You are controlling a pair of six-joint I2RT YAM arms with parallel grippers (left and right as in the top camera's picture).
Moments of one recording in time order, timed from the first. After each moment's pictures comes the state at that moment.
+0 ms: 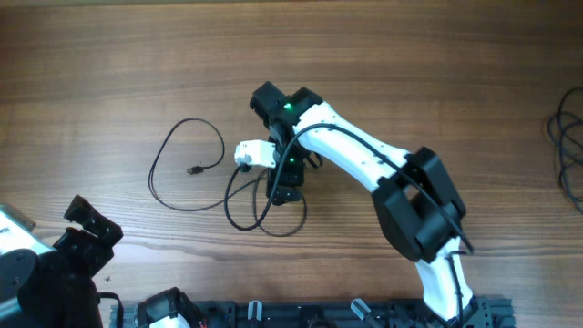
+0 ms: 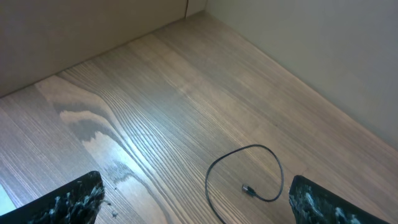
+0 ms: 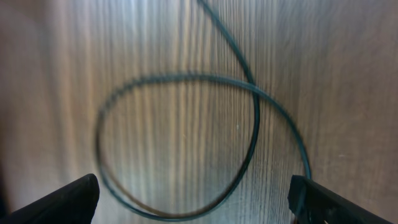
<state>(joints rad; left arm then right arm) 0.41 0.61 1.33 -1.27 -0.19 -0.34 0.73 2.17 1.71 -1.12 -0.33 -0.84</state>
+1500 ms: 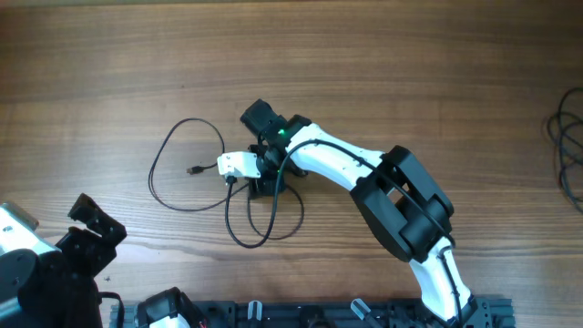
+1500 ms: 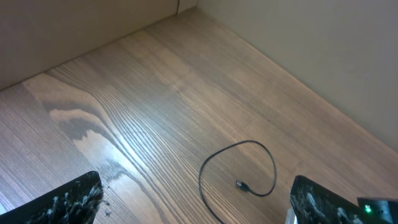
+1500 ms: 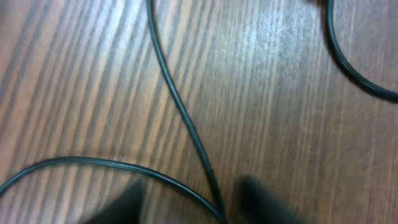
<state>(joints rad) 0.41 0.61 1.33 -1.28 -0.15 -0.34 0.78 2.21 1.53 -0.63 -0.48 -0.92</state>
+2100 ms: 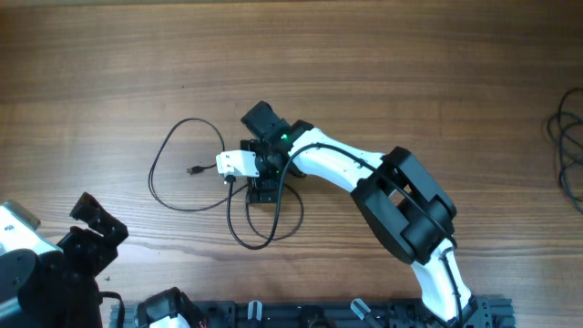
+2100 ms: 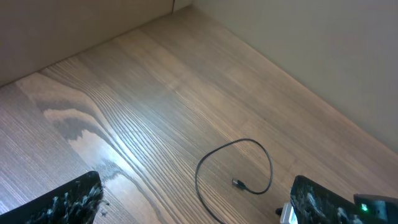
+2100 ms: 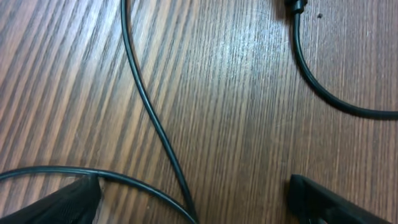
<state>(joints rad) 0.41 0.61 1.33 -1.28 -0.13 -0.34 0.78 2.19 1.46 -0.49 -0.46 -0.91</state>
